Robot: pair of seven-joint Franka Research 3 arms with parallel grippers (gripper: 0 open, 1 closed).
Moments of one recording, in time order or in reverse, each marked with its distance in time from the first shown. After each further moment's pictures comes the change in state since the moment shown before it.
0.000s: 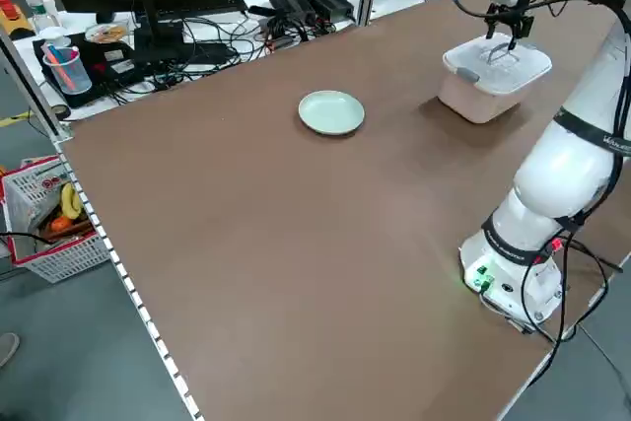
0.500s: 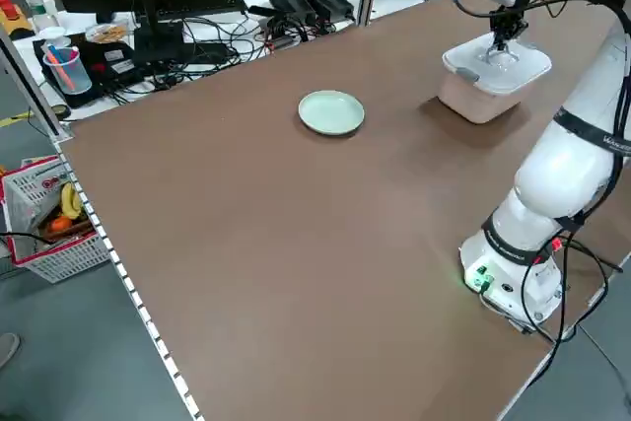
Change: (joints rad) left arm 0.001 0.000 0.001 0.000 0.000 -0.001 0.001; right arm 0.001 0.000 0.002 0.000 0.002 -0.007 0.043
